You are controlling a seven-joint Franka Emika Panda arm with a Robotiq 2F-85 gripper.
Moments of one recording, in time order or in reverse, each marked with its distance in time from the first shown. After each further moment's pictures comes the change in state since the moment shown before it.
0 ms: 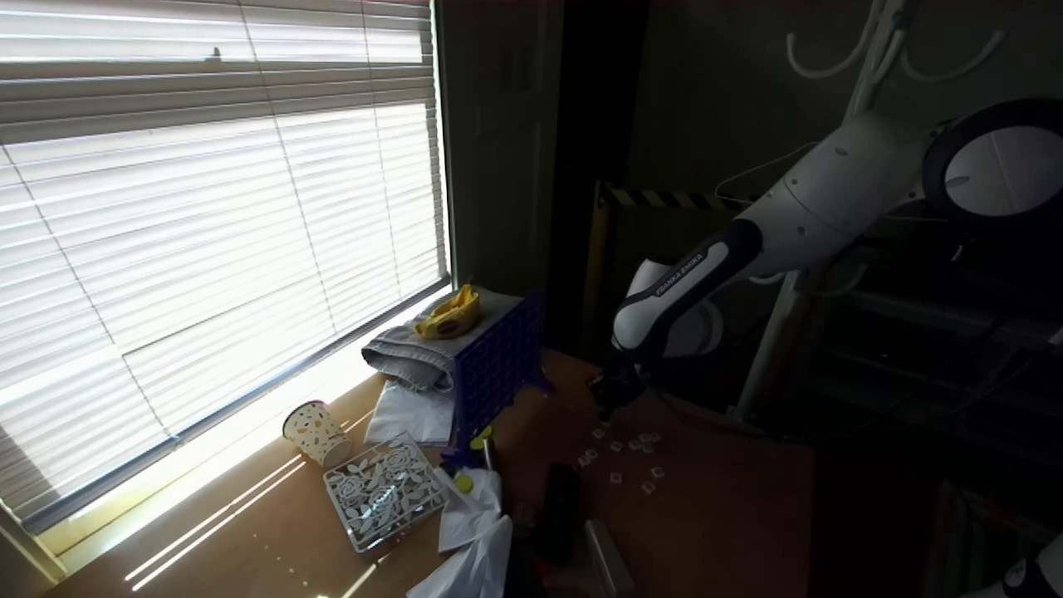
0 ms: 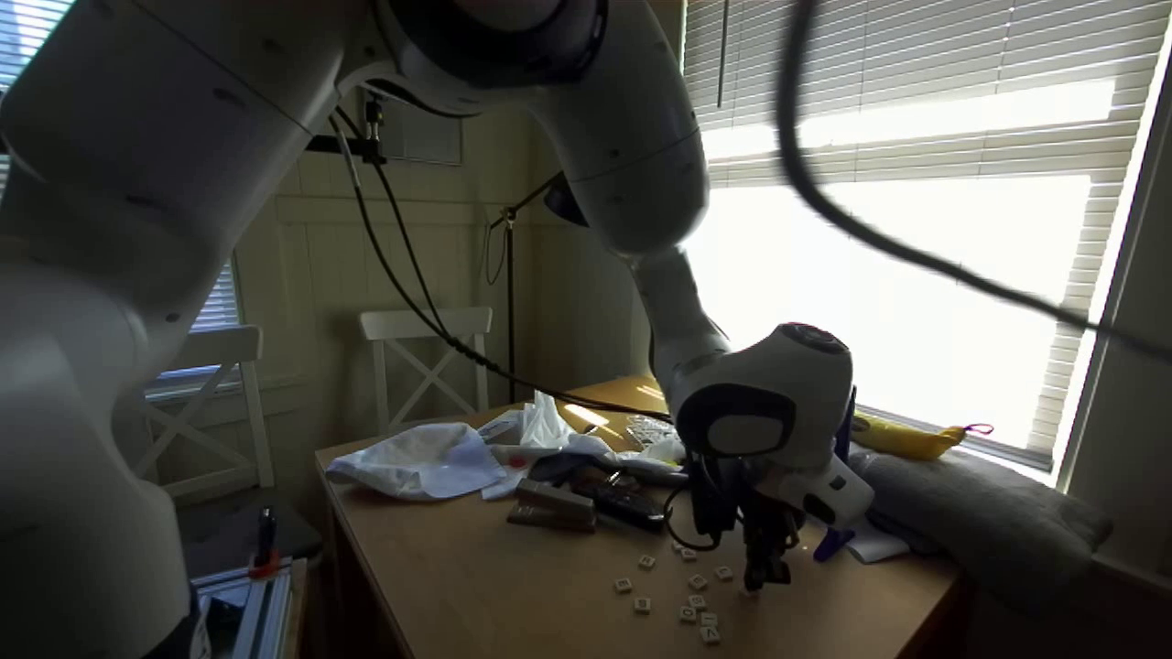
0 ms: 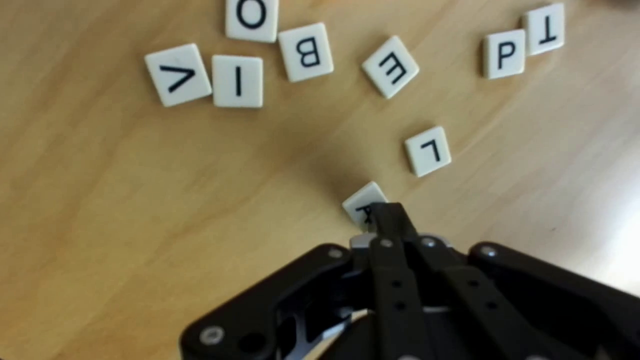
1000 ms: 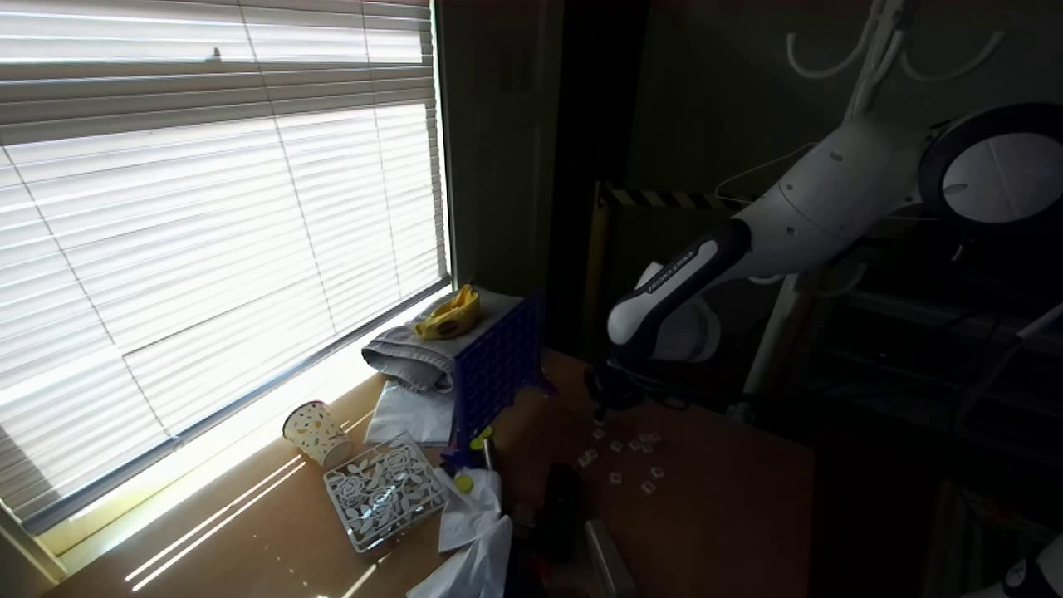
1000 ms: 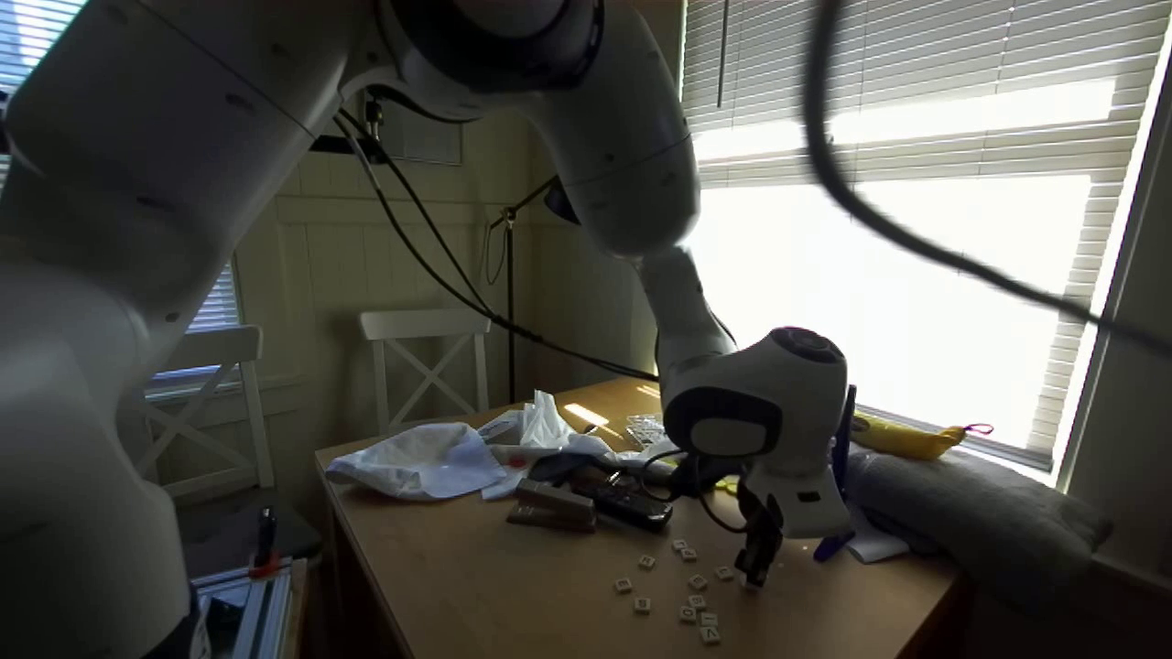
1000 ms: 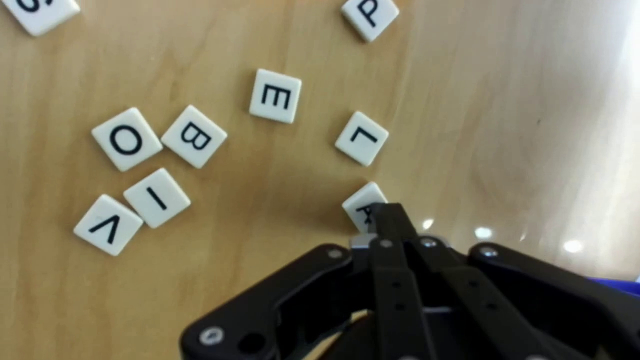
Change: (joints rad) arm 0.050 0.004 -0.032 -0.005 0.179 0.054 0.446
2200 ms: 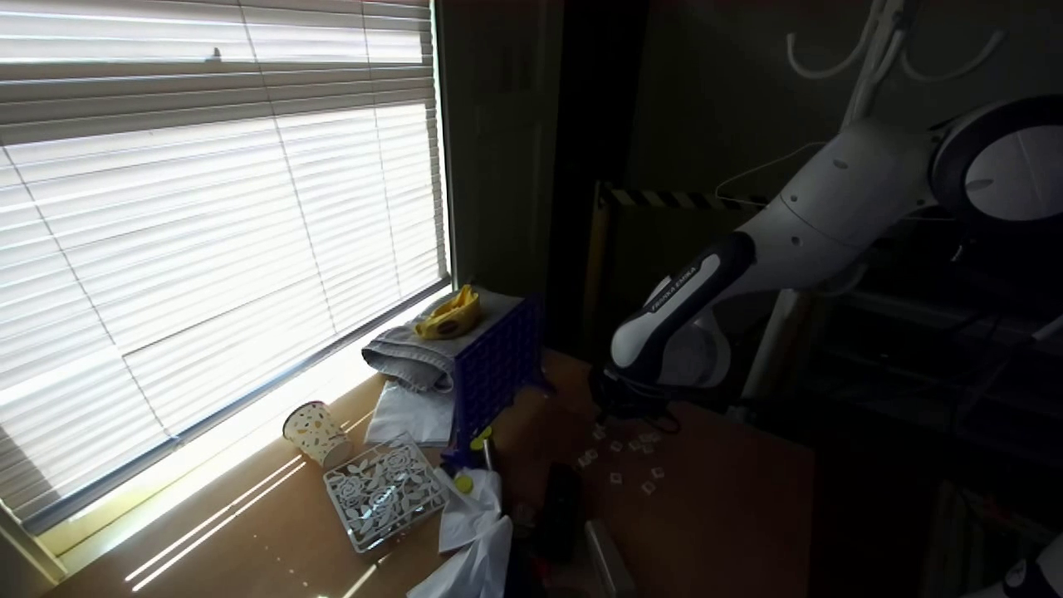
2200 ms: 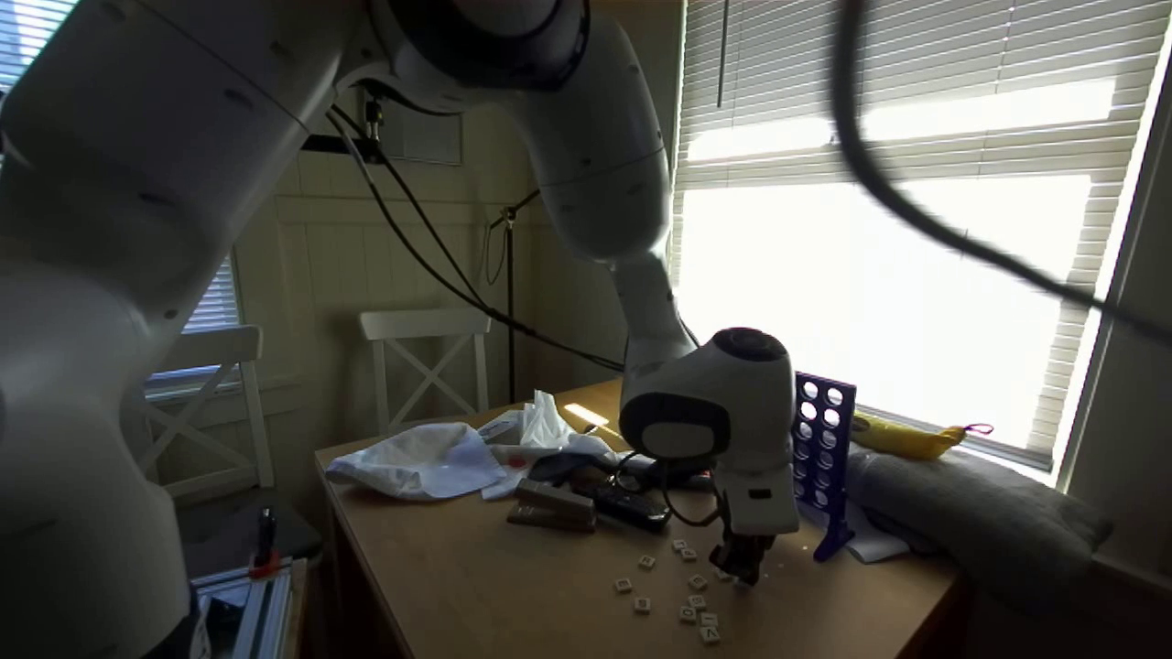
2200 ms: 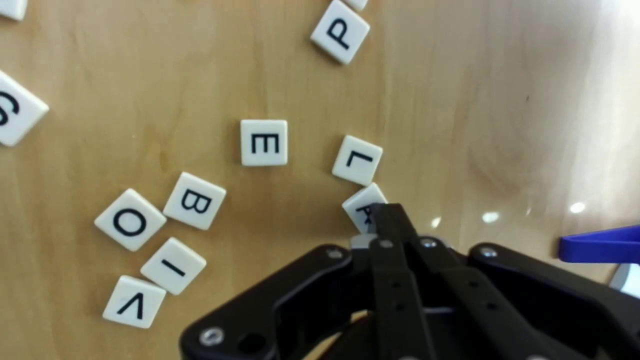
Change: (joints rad) arm 0.039 -0.025 0.027 -0.106 0.099 0.218 0.136
